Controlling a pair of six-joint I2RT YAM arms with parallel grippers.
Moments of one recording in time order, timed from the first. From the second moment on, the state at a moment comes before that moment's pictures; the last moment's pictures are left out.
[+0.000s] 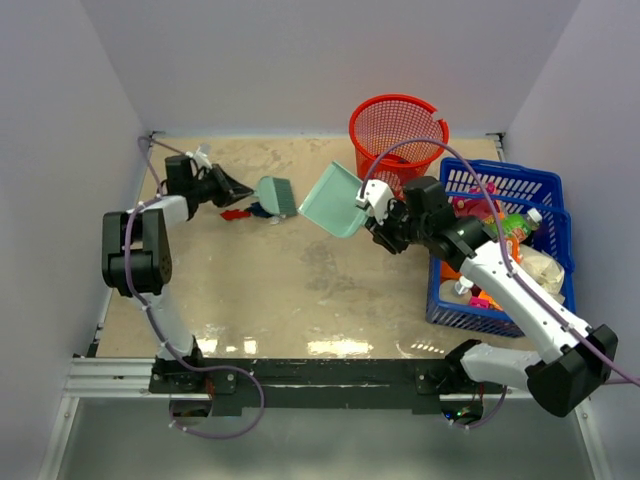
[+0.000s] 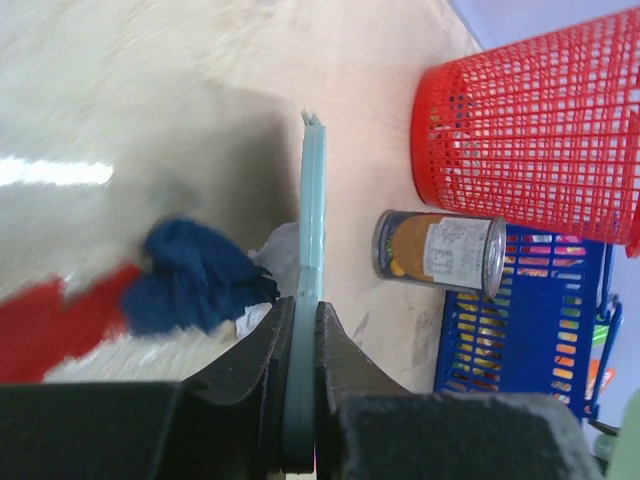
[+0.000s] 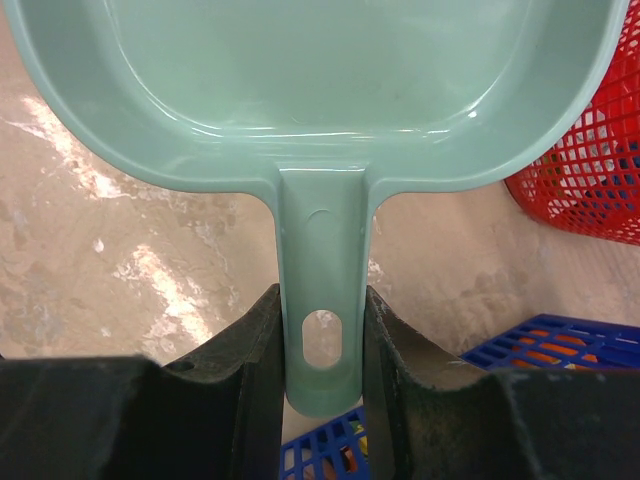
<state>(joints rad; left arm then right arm) 0.07 1.93 1.18 0.17 0.75 -0.70 0.56 1.18 1.14 -0.67 -0.16 -0.42</state>
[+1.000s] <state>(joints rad) 0.18 1.70 1.68 -0.52 0.71 0.09 0.67 1.25 1.02 -0.65 -0.09 -0.54</state>
